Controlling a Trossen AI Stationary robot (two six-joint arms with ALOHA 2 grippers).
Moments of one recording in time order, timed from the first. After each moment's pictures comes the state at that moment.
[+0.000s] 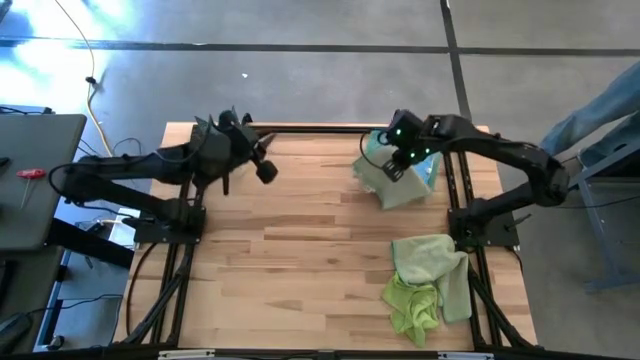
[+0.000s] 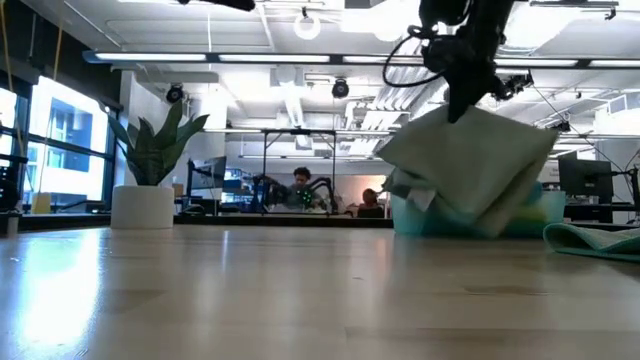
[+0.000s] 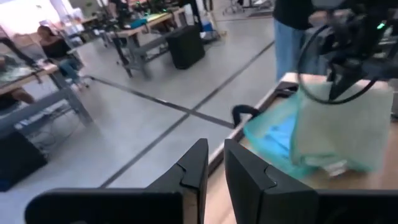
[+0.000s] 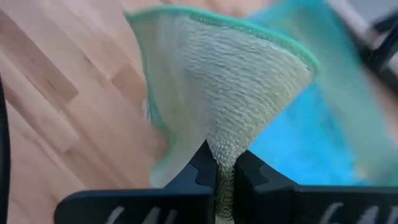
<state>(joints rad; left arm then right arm) 0.17 1.06 1.10 -0.34 -0.72 0.05 -0.47 1.34 1.25 -1.09 0.05 0.26</state>
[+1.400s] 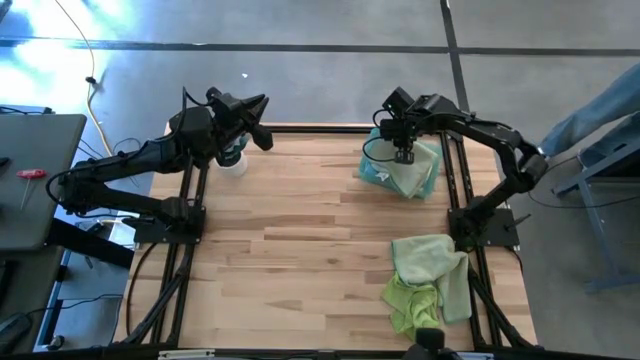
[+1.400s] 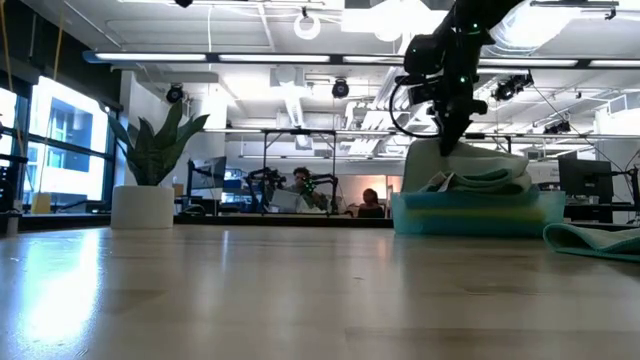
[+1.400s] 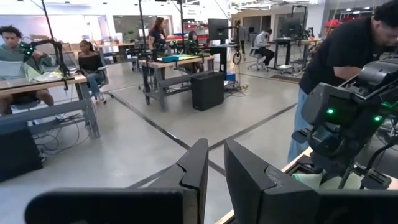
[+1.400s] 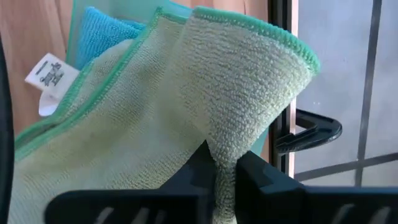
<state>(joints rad) 0.39 1.04 1.10 -0.08 -0.62 0.03 -0.73 1.56 1.32 -1.02 0.09 -0.69</state>
